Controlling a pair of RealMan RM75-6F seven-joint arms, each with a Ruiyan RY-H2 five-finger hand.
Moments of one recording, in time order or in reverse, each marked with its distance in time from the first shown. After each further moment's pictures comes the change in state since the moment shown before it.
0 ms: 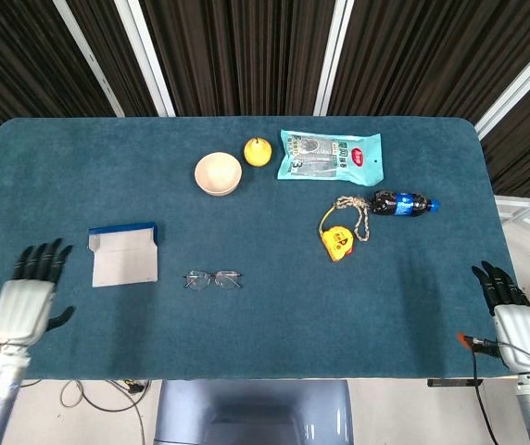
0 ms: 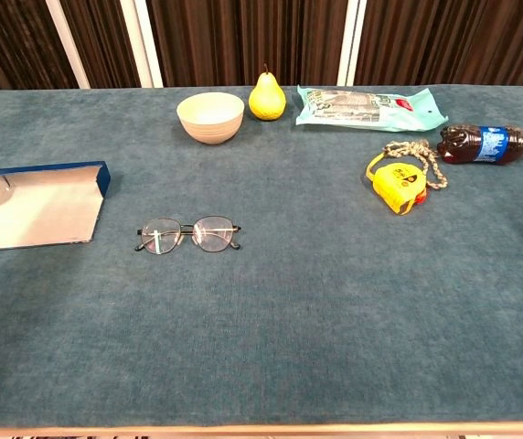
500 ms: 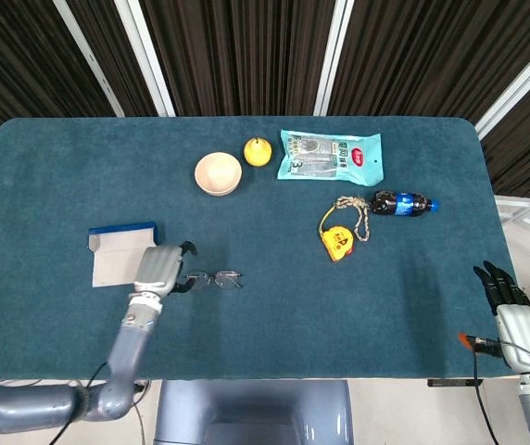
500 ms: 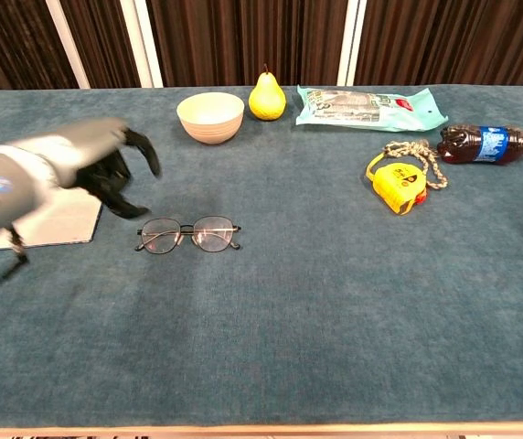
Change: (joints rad) left arm -0.390 -0.422 -0.331 0.049 -0.510 -0.356 0.212; right arm 0.001 0.013 0.001 -0.008 0.007 -0.011 0.041
